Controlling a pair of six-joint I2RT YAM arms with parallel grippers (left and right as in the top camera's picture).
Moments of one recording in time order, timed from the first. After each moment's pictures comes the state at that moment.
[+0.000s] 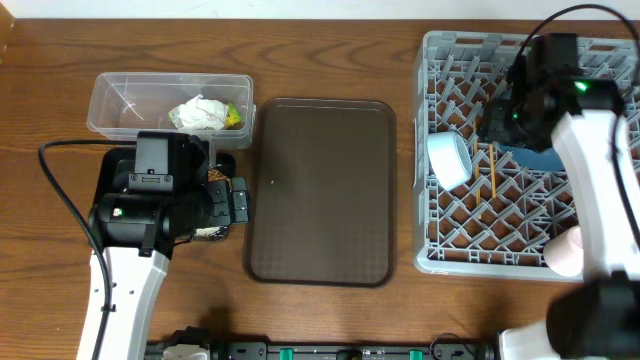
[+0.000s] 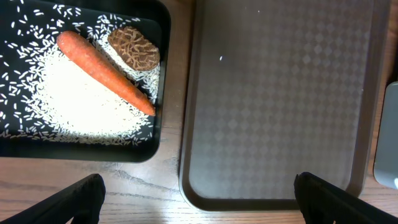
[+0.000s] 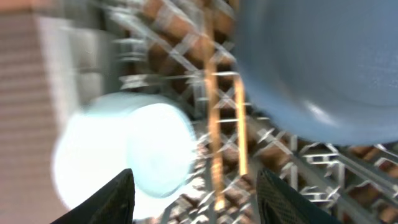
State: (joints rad) left arm -0.06 1.12 1.09 -1.12 0.15 -0.19; right arm 0.00 1.63 1.55 -1.10 -0.07 0.15
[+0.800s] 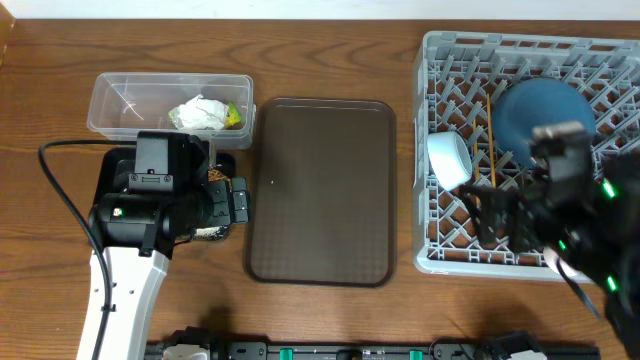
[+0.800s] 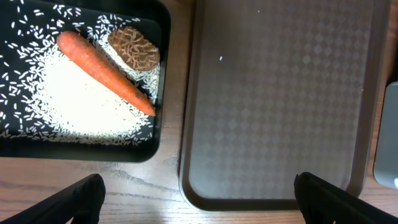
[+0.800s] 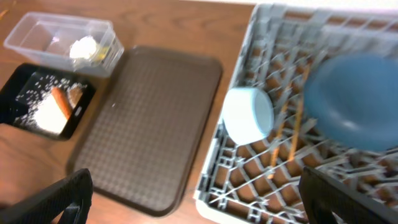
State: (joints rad) left arm -0.06 1.12 1.09 -1.12 0.15 -0.19; right arm 0.22 0.95 1.55 -1.29 -0.14 0.09
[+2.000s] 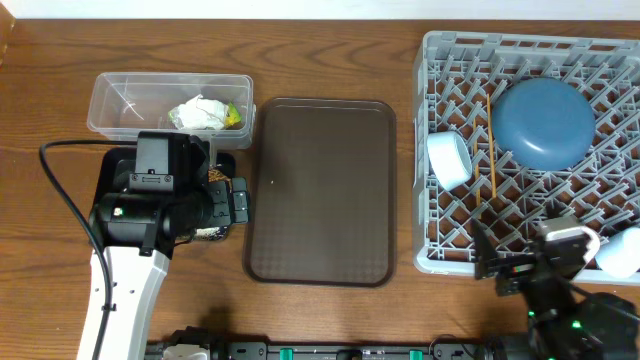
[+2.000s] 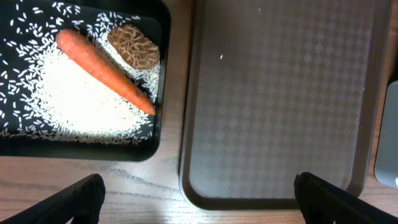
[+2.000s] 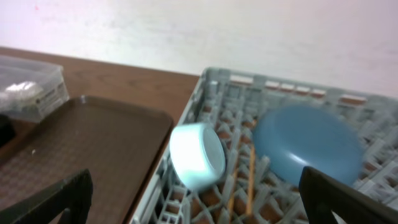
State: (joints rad) left arm -0.06 1.12 1.09 -1.12 0.15 -0.19; right arm 0.09 0.19 0.59 -0.62 -0.12 -0.05
